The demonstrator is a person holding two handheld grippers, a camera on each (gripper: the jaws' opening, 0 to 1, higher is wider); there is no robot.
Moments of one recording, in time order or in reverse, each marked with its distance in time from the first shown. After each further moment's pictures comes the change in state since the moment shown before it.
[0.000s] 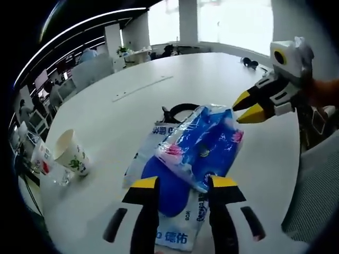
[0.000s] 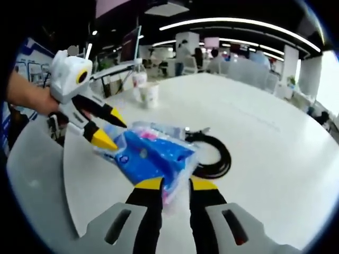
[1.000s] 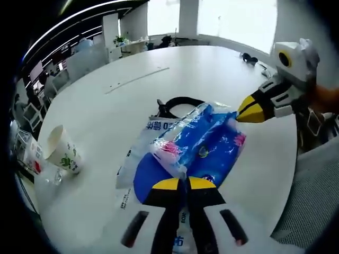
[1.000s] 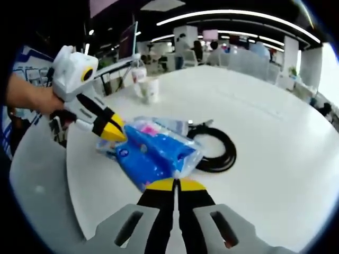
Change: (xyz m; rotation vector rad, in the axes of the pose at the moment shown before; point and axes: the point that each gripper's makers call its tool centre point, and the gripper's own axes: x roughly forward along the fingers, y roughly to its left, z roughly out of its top) left arm 0.006 -0.005 0.000 -0.030 0.069 -0.047; right arm 0.000 0.005 -0.007 0.044 0.049 0.025
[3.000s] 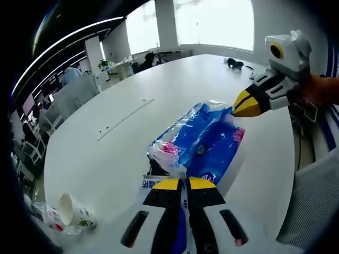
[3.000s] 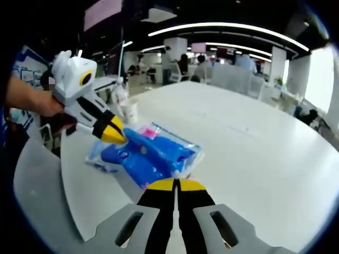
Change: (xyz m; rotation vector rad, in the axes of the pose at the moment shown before) left arm 0.010 -0.024 0.096 0.182 -0.097 -0.023; right arm -0.062 -0.065 0.034 0.010 -0.099 -0.112
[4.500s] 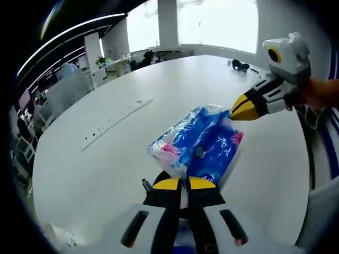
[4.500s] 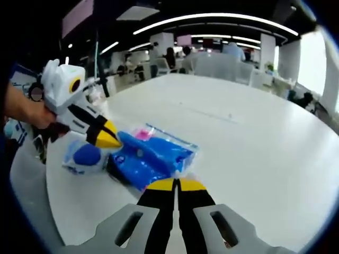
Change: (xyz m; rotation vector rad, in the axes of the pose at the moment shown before) left arm 0.083 0.019 0.029 -0.049 -0.008 -0.035; right arm 0.040 -0.084 -0.018 0.090 0.044 -0.040
